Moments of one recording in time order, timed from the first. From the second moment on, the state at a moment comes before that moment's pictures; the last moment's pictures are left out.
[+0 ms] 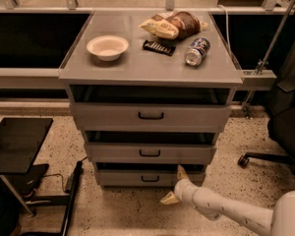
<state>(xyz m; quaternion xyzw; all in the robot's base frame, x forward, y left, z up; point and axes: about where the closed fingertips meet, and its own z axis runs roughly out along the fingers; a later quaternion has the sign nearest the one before) 0.624 -0.133 0.265 -0.49 0.75 -0.01 0.44</state>
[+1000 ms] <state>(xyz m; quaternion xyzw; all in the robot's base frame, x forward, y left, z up) 0.633 -0.145 0.269 -0.48 0.75 -0.01 0.45</state>
